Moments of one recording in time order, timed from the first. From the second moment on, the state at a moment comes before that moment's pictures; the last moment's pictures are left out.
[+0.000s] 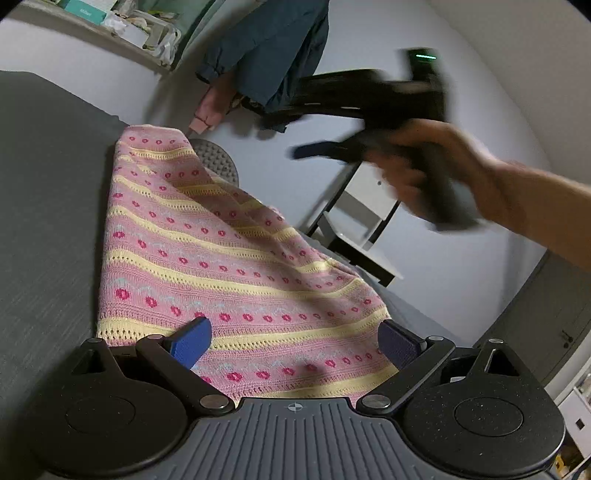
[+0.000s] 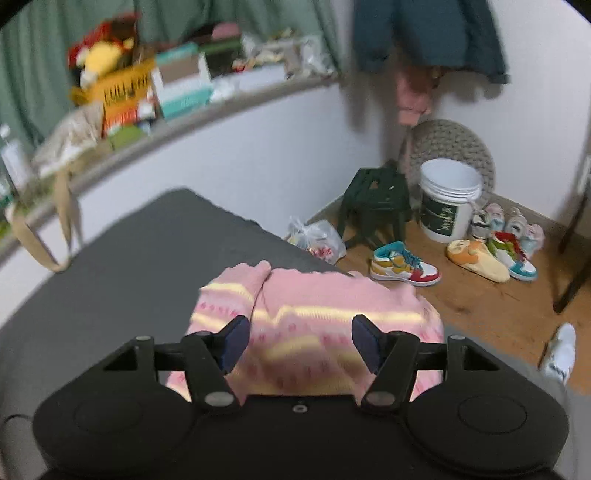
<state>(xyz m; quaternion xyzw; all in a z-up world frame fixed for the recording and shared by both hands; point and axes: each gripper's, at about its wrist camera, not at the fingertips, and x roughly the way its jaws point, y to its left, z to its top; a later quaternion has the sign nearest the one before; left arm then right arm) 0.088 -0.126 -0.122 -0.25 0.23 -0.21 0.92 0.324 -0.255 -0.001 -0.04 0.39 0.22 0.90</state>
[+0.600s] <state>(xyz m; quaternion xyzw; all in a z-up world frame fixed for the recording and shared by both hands) 0.083 -0.122 -0.126 -0.28 0.21 -0.21 0.91 0.378 -0.189 -0.059 -0.13 0.41 0.22 0.88</state>
